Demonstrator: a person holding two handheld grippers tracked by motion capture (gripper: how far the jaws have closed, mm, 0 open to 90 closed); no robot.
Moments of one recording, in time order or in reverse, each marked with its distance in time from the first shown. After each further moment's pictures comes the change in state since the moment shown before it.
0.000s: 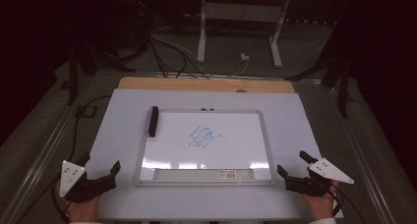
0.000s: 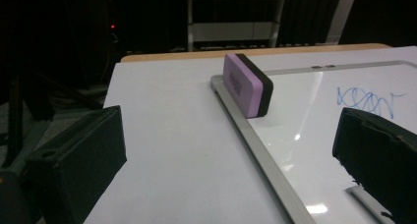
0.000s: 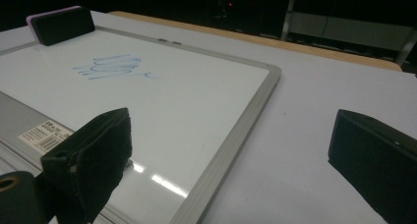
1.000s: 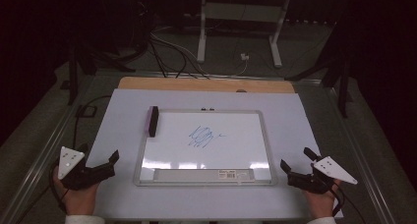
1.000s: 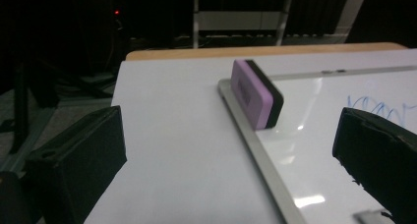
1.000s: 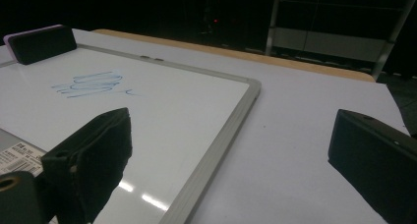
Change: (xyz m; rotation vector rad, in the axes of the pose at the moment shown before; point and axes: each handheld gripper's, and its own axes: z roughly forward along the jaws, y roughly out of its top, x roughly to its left) left arm 0.007 0.036 0.014 0.052 0.001 -0.026; right arm -0.009 -0.001 0.002 -0.066 -0.053 0.016
